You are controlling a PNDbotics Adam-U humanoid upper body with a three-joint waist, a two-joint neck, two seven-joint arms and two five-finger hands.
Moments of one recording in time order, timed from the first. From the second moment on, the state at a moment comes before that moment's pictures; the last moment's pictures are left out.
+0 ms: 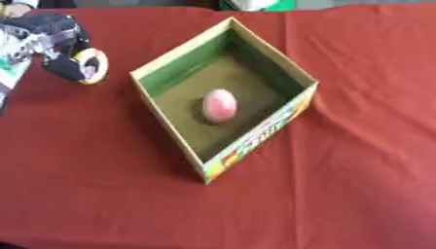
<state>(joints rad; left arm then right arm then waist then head) -0.84 0.74 -0.21 -1.44 -0.87 0.12 -0.60 -0.46 -0.58 0.04 -1.98 -0.13 0.01 -0.18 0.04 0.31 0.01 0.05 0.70</state>
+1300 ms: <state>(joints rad) -0.94 0.59 -0.33 -1.74 -0.60 0.06 -0.33 -0.48 -0.57 0.04 -1.98 -0.14 0.01 -0.18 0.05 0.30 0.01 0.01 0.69</state>
